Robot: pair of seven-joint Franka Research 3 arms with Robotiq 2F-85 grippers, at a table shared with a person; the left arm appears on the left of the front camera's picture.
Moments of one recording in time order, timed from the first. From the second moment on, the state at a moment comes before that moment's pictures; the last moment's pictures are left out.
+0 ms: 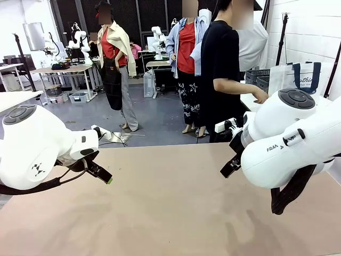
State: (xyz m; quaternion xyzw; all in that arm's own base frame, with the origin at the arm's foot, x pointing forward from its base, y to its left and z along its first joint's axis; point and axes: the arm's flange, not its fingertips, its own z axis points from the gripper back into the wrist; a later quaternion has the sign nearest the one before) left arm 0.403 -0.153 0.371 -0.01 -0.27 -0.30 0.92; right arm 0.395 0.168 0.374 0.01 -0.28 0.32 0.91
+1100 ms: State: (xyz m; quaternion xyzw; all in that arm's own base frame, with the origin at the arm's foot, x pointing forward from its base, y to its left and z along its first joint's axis) left arm 0.403 -0.153 0.371 -0.01 -0.27 -0.30 0.92; right arm 0.395 0.168 0.374 0.01 -0.28 0.32 0.91
